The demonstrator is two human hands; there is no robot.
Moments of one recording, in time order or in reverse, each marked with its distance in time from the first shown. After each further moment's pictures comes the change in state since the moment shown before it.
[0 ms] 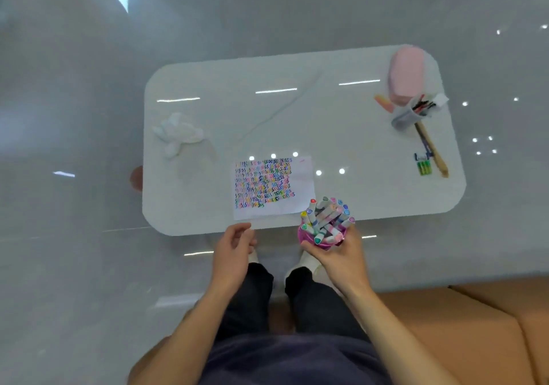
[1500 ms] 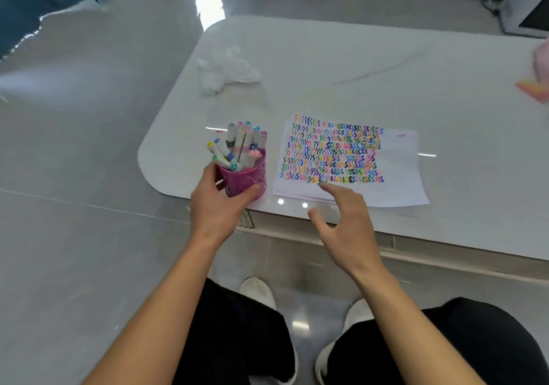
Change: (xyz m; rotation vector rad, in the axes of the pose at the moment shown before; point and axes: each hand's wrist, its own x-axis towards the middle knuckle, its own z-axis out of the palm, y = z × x) left_hand 0.222 -0.246 -0.046 -0.047 0.370 0.552; right_hand 0.128 0.233 0.222 -0.396 -0.099 -0.672
